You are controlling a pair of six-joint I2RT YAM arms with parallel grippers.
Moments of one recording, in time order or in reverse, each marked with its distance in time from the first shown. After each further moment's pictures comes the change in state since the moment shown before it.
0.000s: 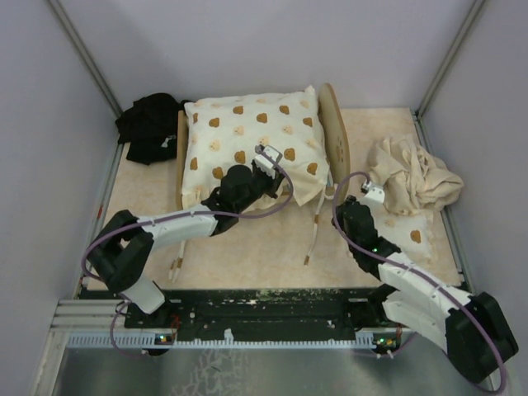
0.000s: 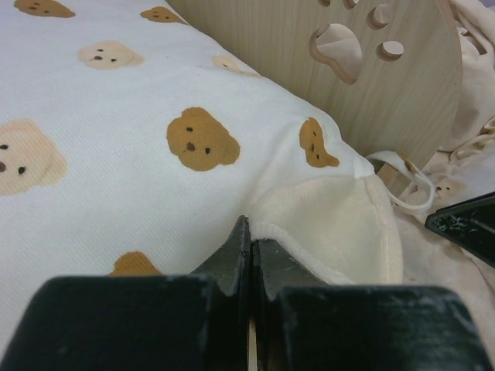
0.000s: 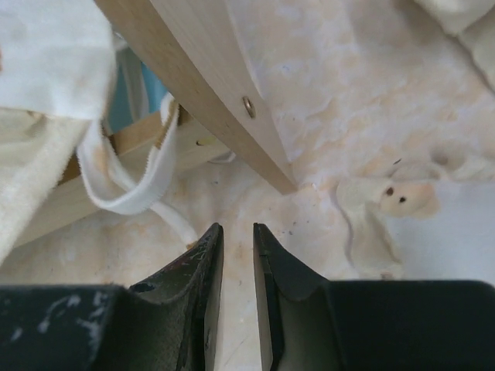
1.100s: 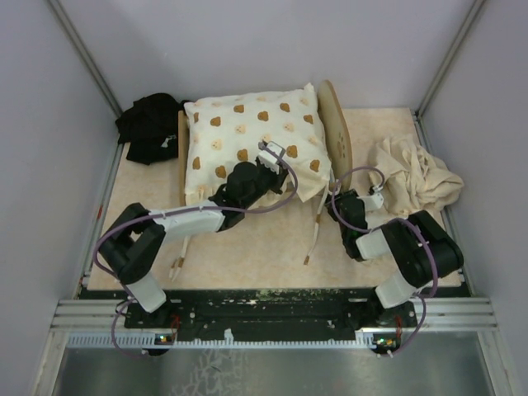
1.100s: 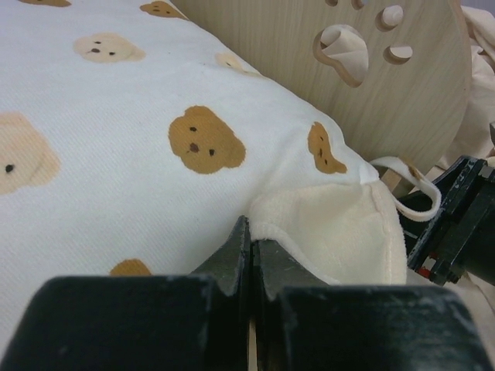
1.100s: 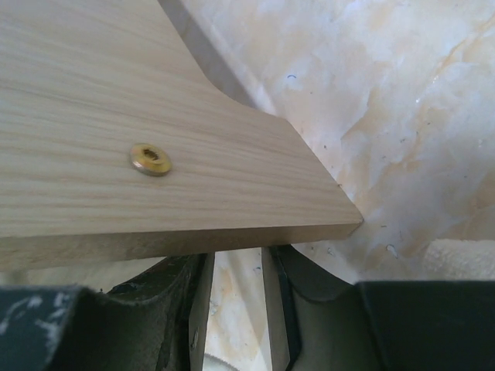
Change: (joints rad) left arm 0.006 0.086 0.053 0.038 -0.019 -0.036; right arm -0.157 0.673 -0.058 0.785 -0.112 0.501
